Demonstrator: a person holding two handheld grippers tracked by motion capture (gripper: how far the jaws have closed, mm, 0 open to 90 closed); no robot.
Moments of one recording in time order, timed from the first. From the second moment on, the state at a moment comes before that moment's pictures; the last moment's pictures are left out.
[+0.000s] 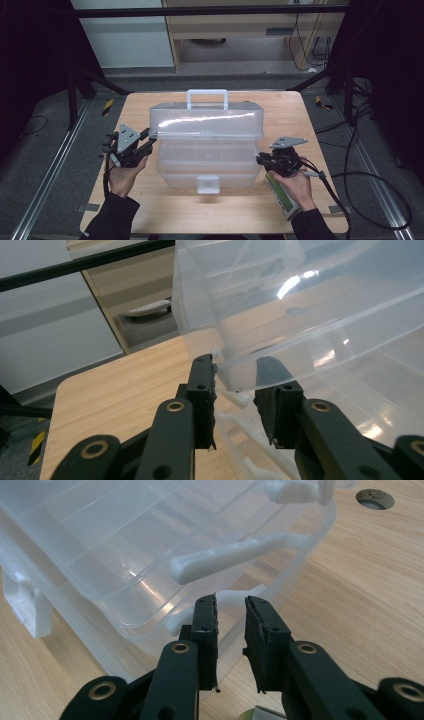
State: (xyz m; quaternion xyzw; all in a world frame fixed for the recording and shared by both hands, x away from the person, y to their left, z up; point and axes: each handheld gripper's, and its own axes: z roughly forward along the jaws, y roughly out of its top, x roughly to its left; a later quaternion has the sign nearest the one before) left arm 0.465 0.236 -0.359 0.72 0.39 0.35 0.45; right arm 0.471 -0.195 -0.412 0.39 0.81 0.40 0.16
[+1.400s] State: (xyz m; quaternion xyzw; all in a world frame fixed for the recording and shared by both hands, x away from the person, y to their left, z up) left arm 0.504 0.226 -0.330 0.70 0.41 0.38 0.45; right arm 0.470 -0.195 -0.412 0.39 0.81 0.40 0.16
